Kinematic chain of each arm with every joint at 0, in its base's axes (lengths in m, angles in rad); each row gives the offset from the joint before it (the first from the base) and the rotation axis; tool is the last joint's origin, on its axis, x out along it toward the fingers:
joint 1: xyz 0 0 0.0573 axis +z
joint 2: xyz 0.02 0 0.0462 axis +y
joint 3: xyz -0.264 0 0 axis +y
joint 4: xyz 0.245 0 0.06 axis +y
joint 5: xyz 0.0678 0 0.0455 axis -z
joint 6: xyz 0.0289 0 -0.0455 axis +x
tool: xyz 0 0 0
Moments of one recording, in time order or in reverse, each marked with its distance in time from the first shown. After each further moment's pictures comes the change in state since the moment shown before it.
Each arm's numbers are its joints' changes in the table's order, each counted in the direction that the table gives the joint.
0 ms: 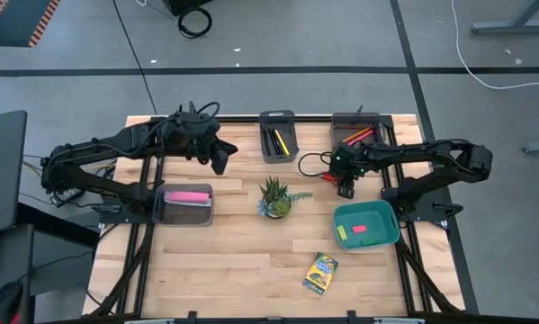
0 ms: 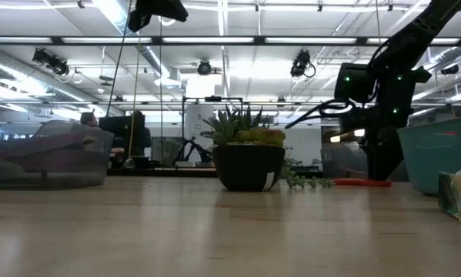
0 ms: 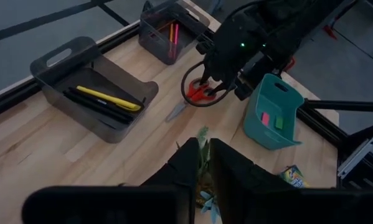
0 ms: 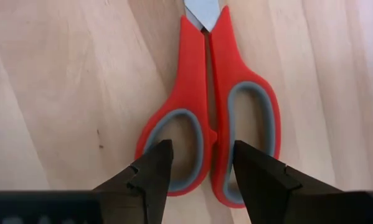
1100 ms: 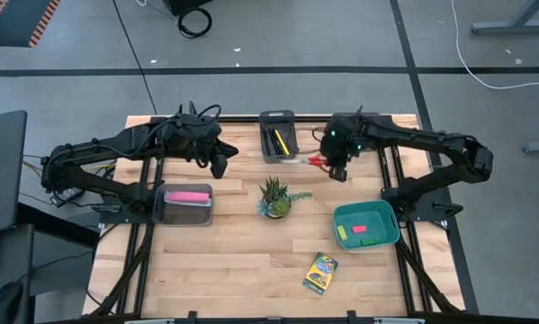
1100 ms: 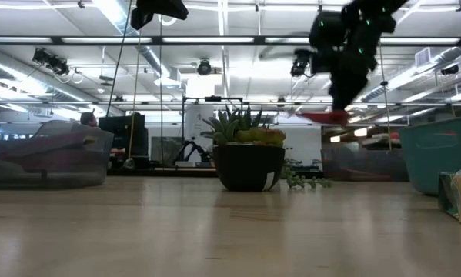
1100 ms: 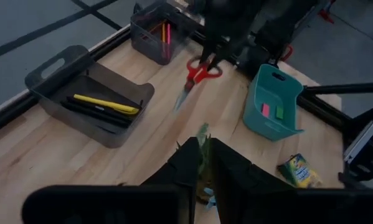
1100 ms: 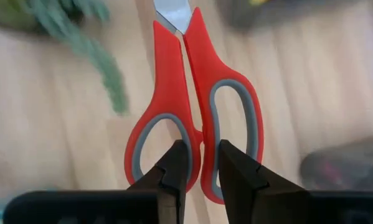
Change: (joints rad) left arm -0.015 0.000 -0.001 -0.003 0.000 0.082; right arm -0.001 -0.030 -0.447 0.352 -0.112 -0.010
